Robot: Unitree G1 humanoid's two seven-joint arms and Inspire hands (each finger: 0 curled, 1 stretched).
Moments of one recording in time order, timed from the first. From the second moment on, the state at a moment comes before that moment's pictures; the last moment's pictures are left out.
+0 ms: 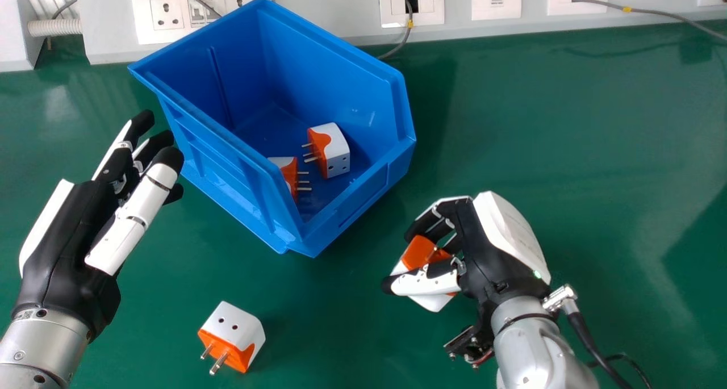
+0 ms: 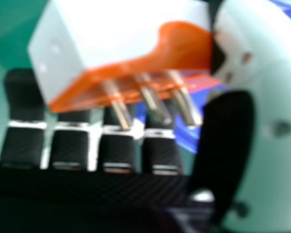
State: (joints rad) left arm 0.22 0.32 0.33 -0.46 -0.24 0.27 -0.26; right arm -0.07 -0.06 0.42 -0.18 -0.72 0.56 0.01
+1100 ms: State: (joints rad) left arm 0.25 0.31 0.31 -0.45 -0.21 0.21 -0.26; right arm -0.21 -0.10 0.38 -0.35 -0.75 0.45 0.01
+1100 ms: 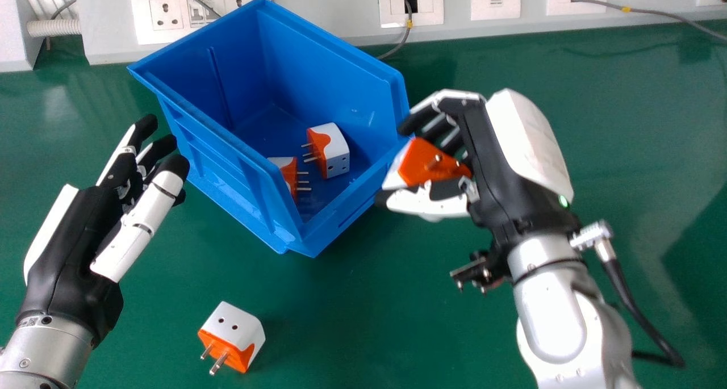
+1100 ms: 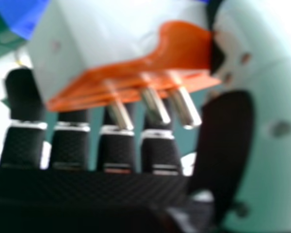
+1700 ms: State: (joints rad) left arm 0.31 0.28 0.32 -0.45 -0.21 0.15 -0.27; right arm -0.54 -0.05 0.37 0.06 -0.70 0.33 -0.03
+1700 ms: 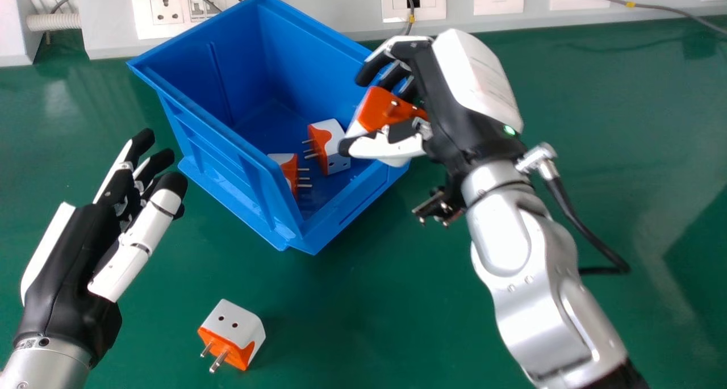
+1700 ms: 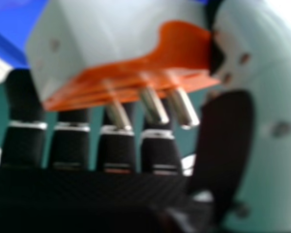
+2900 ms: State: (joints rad) left arm 0.47 0.25 0.32 -0.52 -0.21 0.06 -0.29; right arm -1.17 0.08 0.47 1.14 -0.67 0.06 -0.23
